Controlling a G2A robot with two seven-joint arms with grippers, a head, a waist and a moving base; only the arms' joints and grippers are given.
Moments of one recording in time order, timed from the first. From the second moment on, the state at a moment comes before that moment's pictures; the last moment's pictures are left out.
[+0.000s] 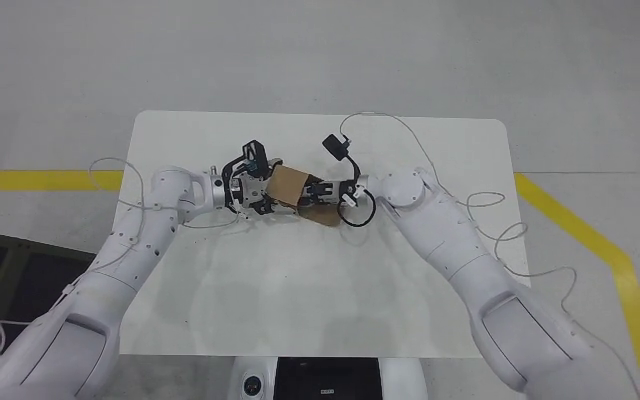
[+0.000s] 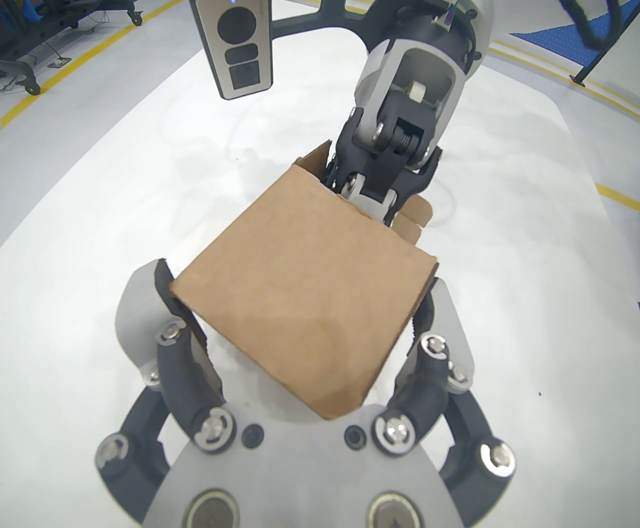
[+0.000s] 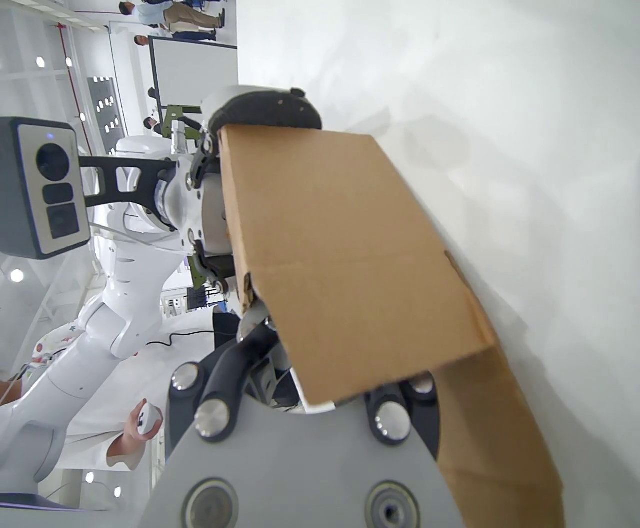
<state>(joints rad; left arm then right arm) 0.66 -1.04 -0.83 -0.98 1.21 -1.01 0.16 -0.54 -1.47 0.75 -0.72 0.14 -0.29 0.90</state>
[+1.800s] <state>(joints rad) 0.72 -1.03 -0.89 -1.06 1.21 -1.01 0.10 -0.57 -1.47 0.76 -0.80 0.10 -0.27 0.92</state>
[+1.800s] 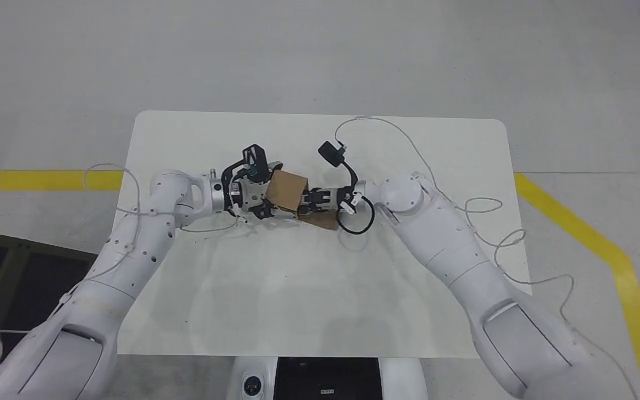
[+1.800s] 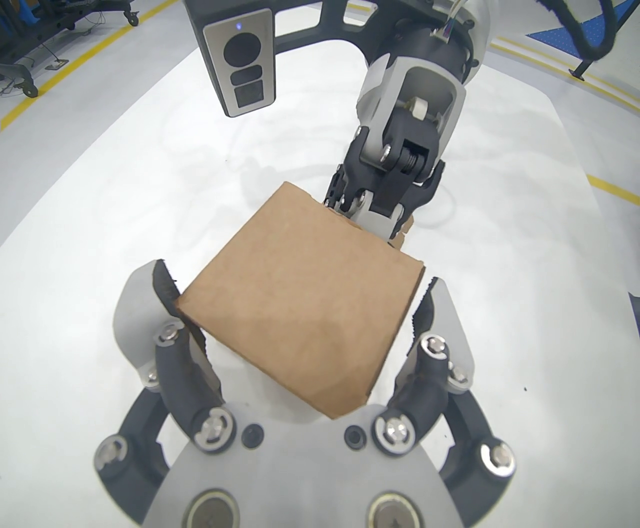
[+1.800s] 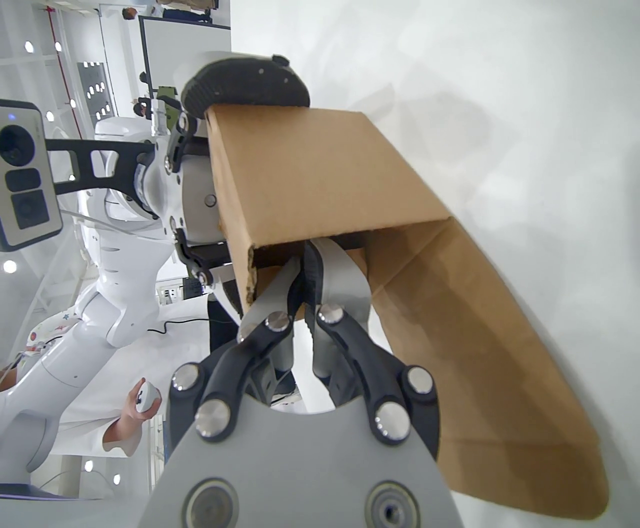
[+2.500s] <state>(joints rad) 0.72 -1.03 -0.90 -1.07 1.19 -1.01 0.08 -0.56 -1.45 0.83 -0.75 0.10 -0.28 0.97</state>
